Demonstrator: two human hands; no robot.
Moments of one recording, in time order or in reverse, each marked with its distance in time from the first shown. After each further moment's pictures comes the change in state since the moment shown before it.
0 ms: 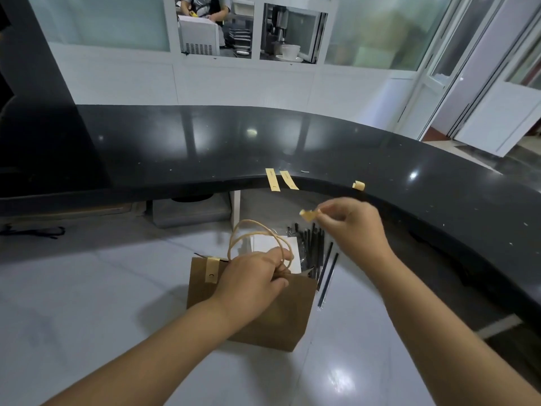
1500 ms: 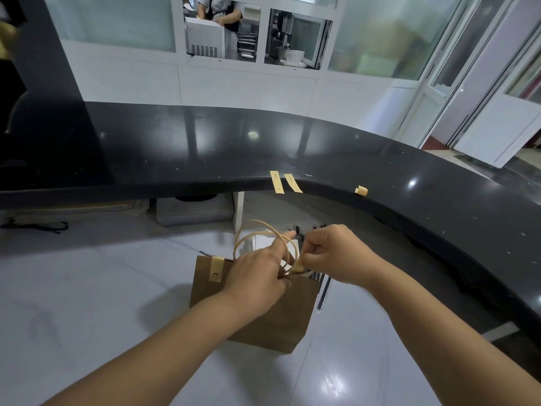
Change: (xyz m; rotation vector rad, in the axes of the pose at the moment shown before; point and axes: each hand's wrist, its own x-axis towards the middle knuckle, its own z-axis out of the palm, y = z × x) left_hand 0.006 0.003 0.002 -0.010 0.037 -0.043; right_hand -0.021 -0.030 0.003 -0.233 -0.505 -0.132
